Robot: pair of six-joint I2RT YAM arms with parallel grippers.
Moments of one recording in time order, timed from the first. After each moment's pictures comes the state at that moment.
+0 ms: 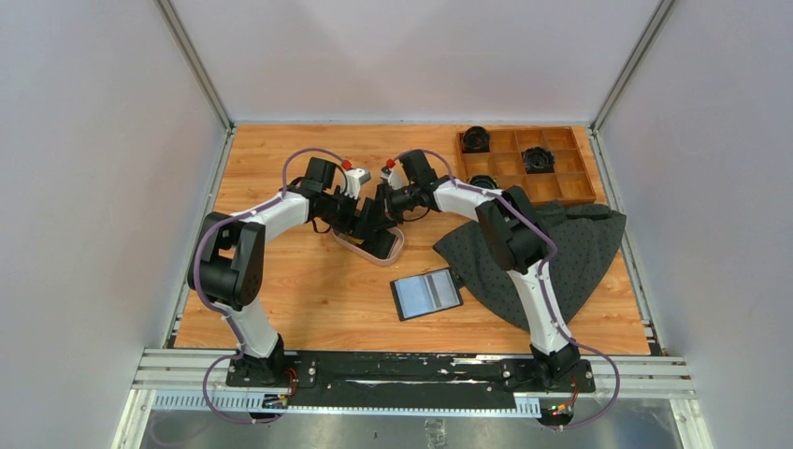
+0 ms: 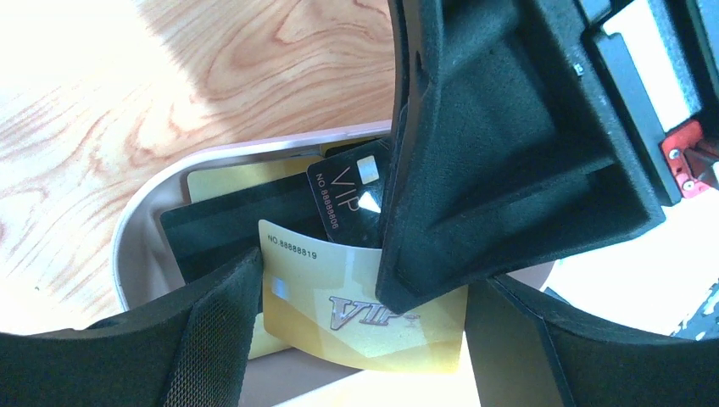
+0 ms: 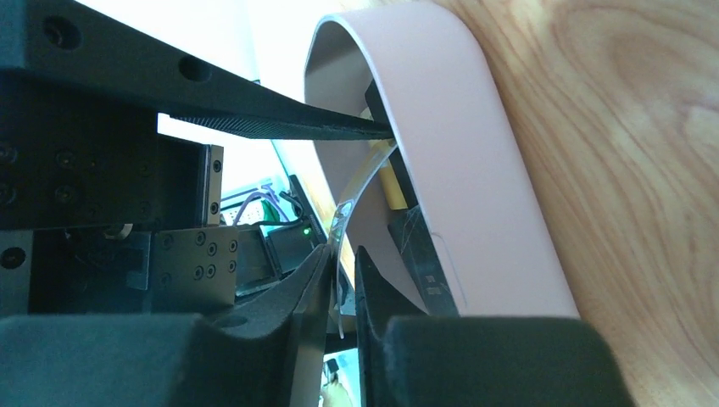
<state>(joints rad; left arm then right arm) -0.28 1.74 1.07 -0.32 0.54 0.10 0.59 2.29 1.65 -0.14 -0.94 0.83</state>
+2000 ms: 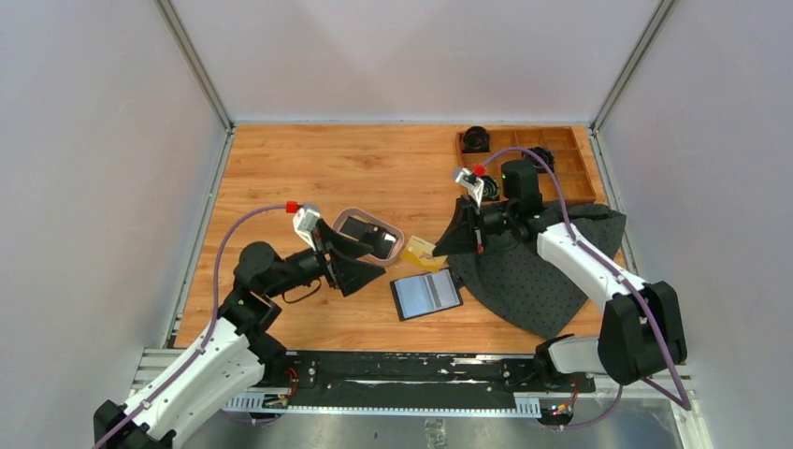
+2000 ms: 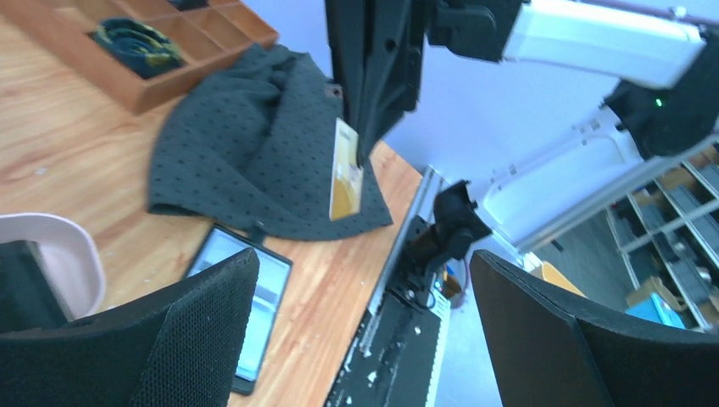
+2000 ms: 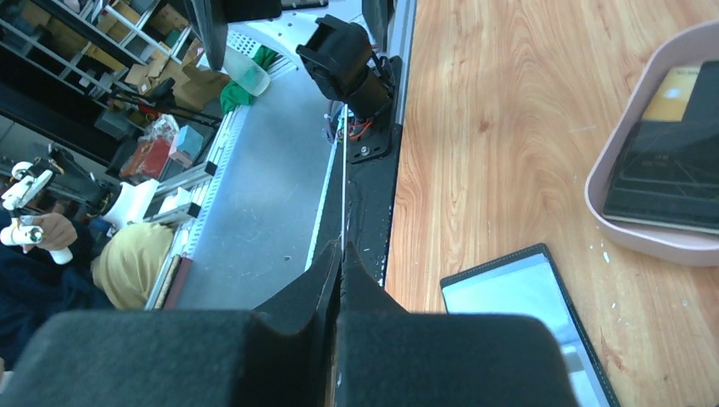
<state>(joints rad) -0.51 0.61 0.45 0.24 0.60 -0.66 0.36 1.34 0.90 -0.11 -1.44 0.08</state>
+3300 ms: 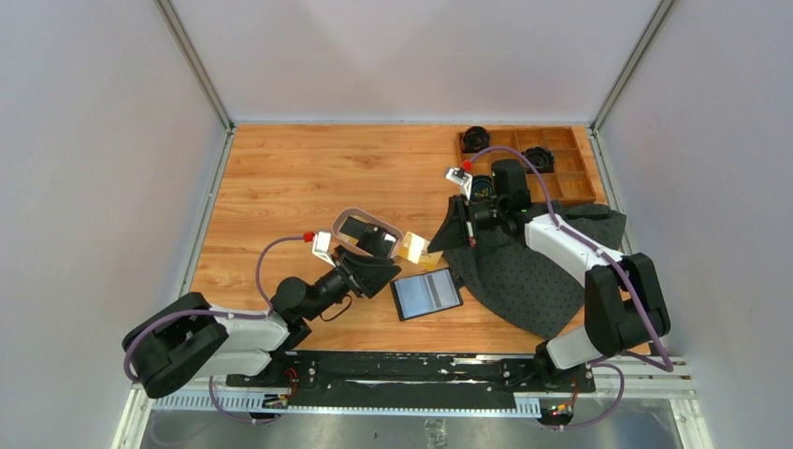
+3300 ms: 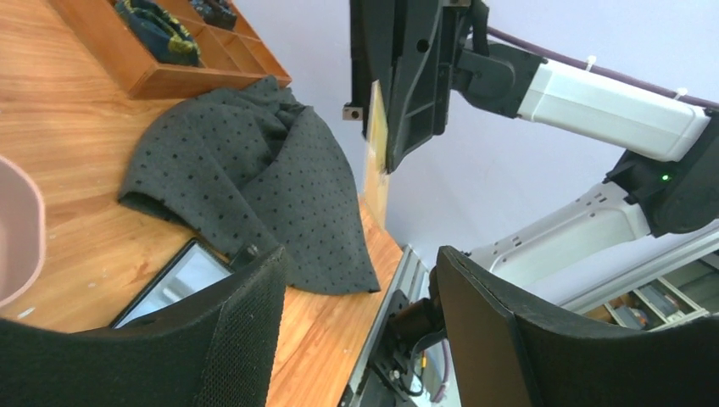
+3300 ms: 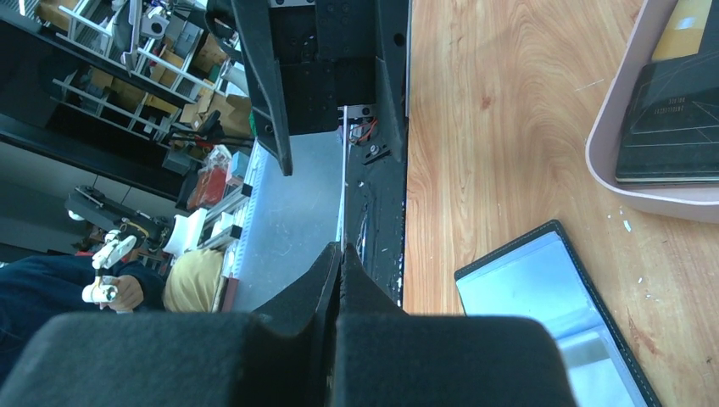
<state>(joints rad) -0.83 1.16 0.03 1.38 0.10 -0.90 0.35 1.46 0.91 -0.03 -1.44 0.24</state>
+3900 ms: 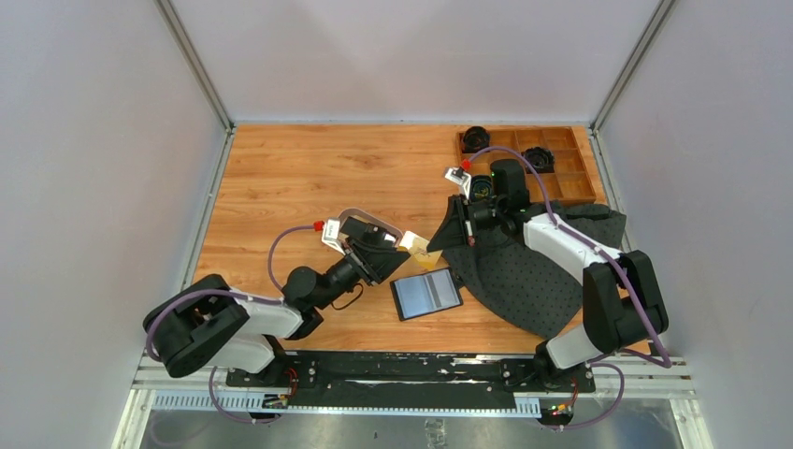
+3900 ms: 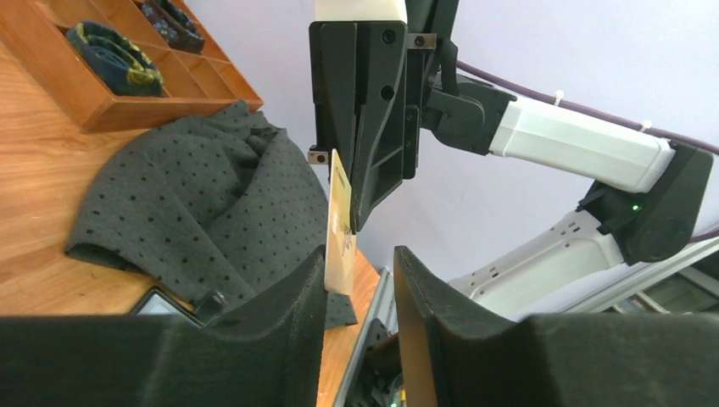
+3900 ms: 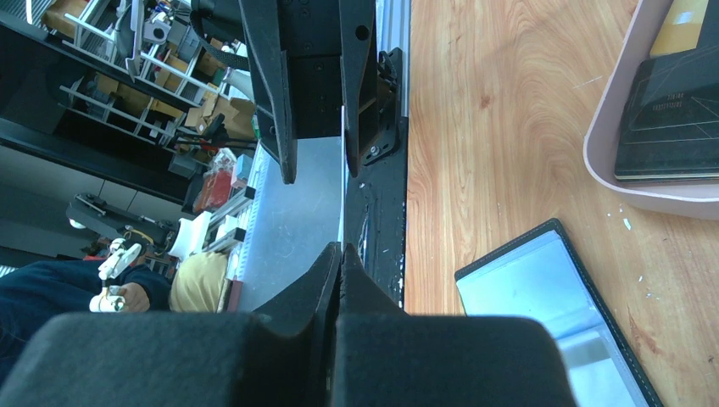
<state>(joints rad) -0.84 1.33 0.15 1.49 0.10 -0.95 0.35 1.48 0.91 0.01 -1.43 0.28</state>
